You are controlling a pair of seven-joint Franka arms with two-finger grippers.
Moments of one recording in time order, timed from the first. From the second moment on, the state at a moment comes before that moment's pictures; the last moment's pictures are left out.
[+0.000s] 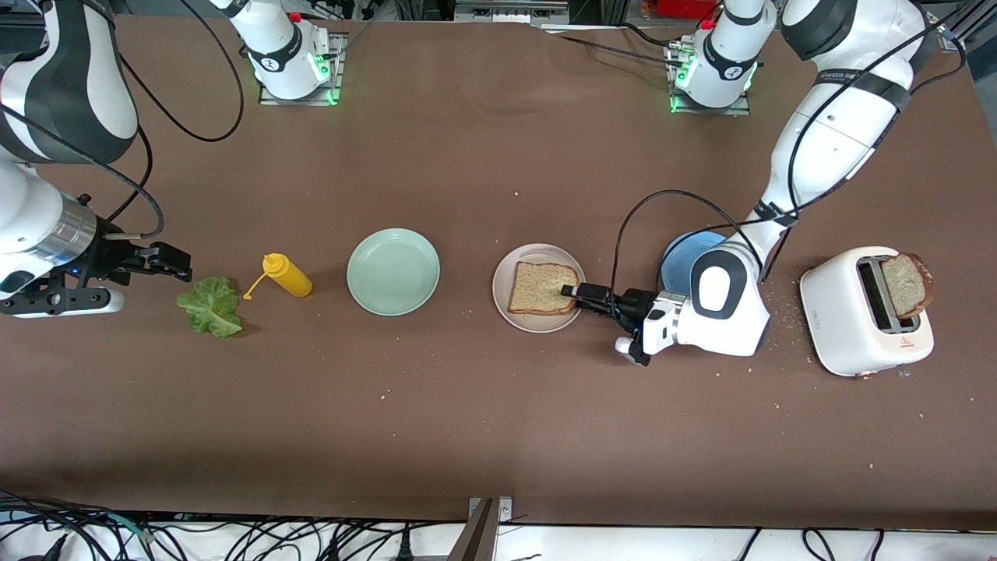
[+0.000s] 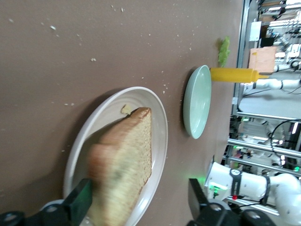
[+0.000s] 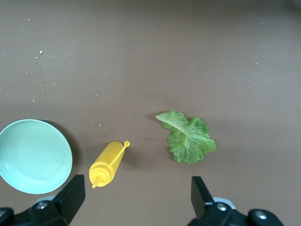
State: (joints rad) left arm 0.12 0.92 -0.47 -1.52 -0.76 2.03 0.55; right arm -0.10 0.27 0.16 -1.56 -0.06 1.82 -0.01
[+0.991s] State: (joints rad) left arm 0.13 0.55 -0.47 -1.50 0.05 1.88 0.09; right arm -0.10 0.27 0.16 -1.56 -0.04 1.85 -0.37
